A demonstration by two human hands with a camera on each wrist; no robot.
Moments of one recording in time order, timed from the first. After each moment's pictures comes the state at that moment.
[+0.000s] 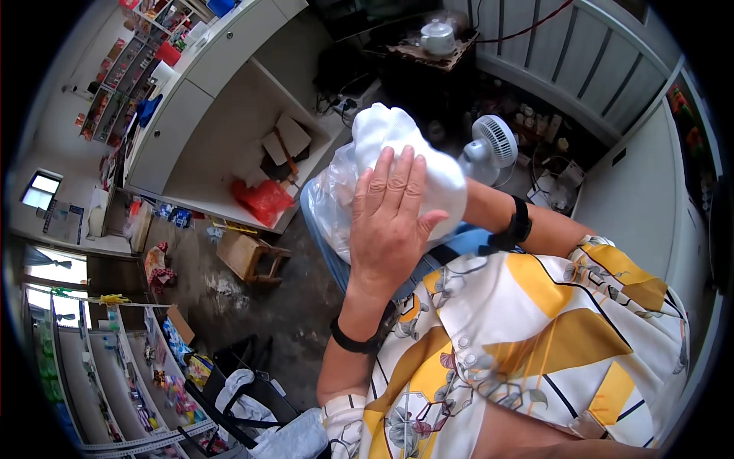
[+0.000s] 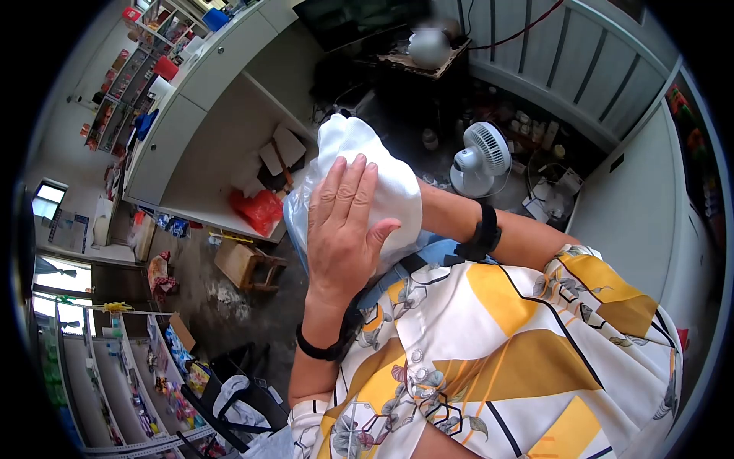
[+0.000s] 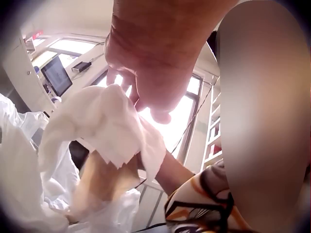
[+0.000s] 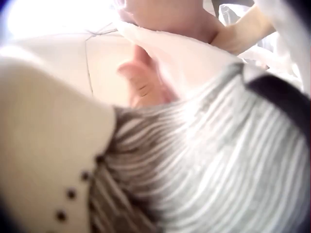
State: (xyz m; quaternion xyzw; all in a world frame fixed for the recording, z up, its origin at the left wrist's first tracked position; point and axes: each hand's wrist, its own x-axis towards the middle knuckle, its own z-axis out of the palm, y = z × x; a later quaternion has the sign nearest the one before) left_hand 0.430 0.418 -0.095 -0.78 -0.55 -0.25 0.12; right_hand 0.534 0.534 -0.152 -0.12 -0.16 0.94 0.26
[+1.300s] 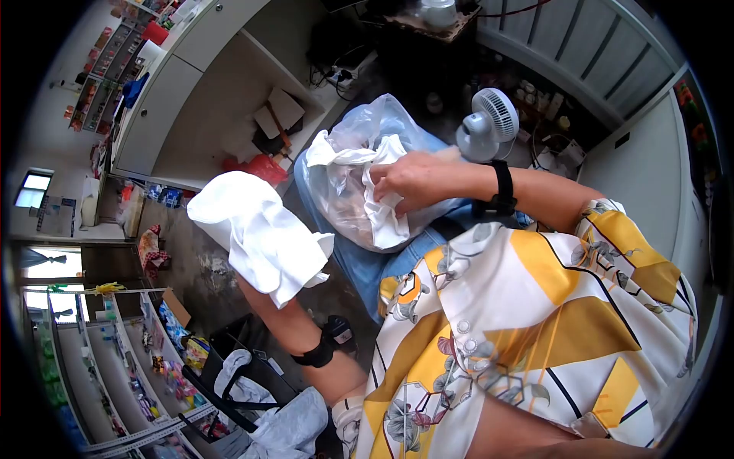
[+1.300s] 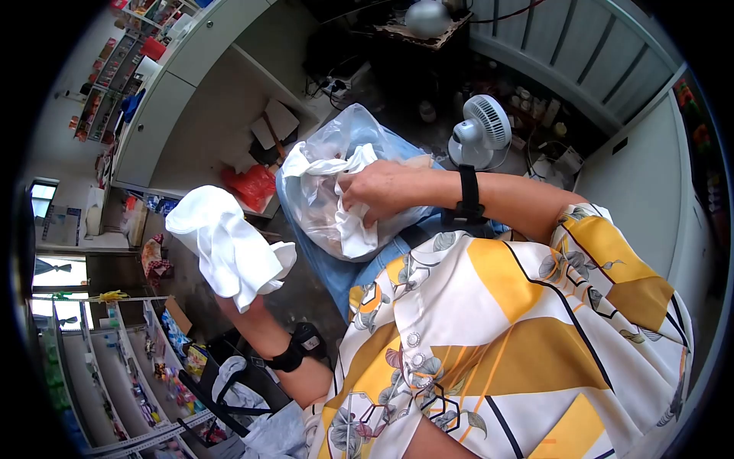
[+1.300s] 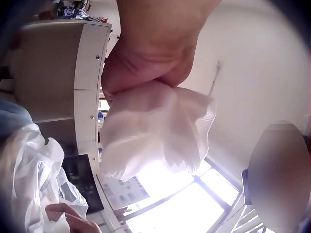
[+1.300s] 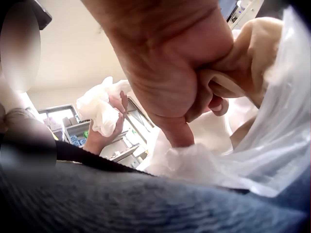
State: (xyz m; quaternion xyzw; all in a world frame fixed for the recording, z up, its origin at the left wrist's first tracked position) left_hand 0.290 0.321 -0.137 -0.37 -0.63 -0.66 -0.19; right_hand 0.521 0.524 -0.181 -0.11 -0.95 0.27 0.05
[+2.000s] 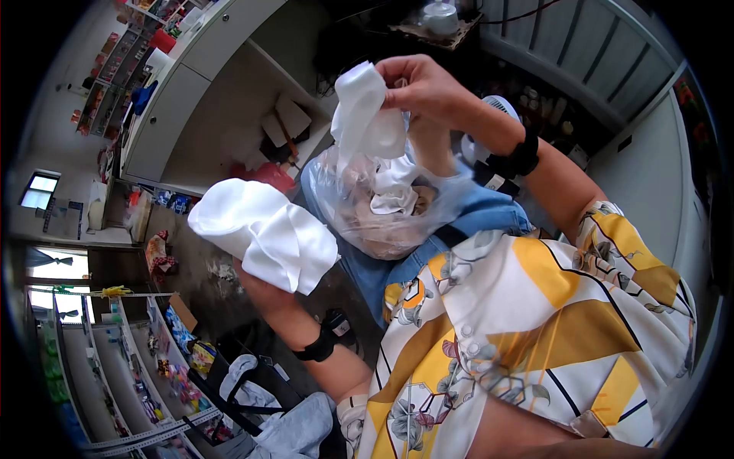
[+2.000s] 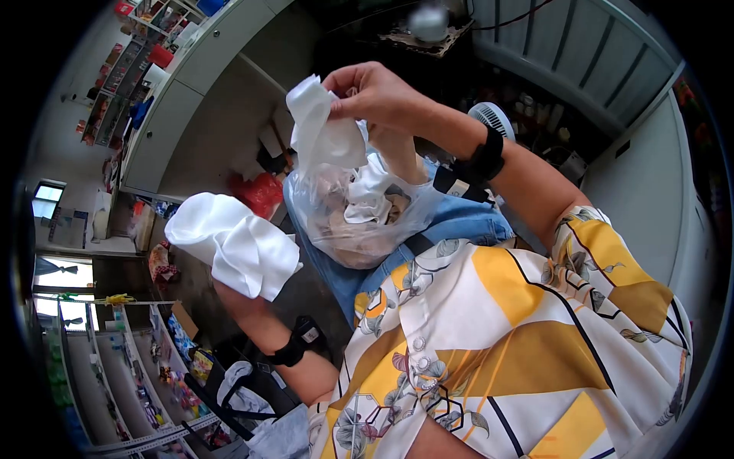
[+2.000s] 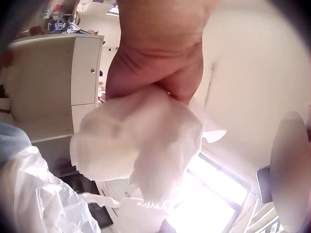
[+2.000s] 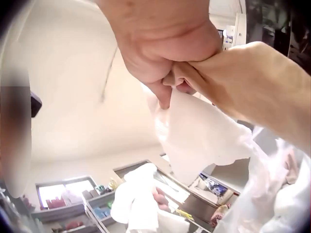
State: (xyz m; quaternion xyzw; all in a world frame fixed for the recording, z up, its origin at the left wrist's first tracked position) left_hand 0.266 0.327 -0.151 -0.36 -0.59 -0.69 -0.22; right_hand 0.526 0.603 -0.113 -0.14 -0.67 0.63 0.37
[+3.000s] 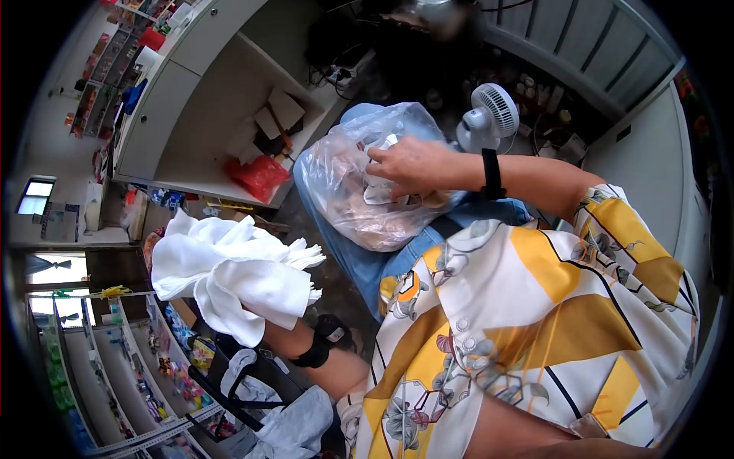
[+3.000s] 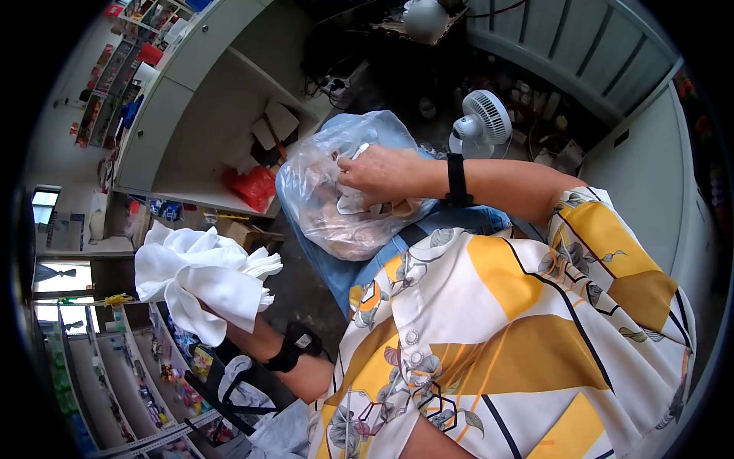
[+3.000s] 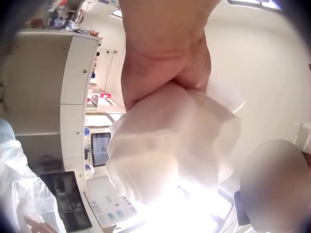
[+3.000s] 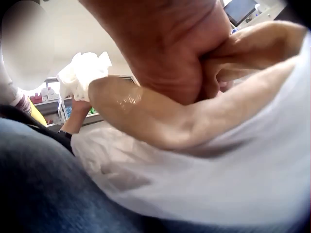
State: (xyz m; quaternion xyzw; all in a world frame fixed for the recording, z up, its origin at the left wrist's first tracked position) left_hand 0.315 0.326 -0.088 -0.48 -0.63 -0.59 0.14; right_hand 0.519 0.540 -0.188 -0.13 -0.98 0.11 0.06
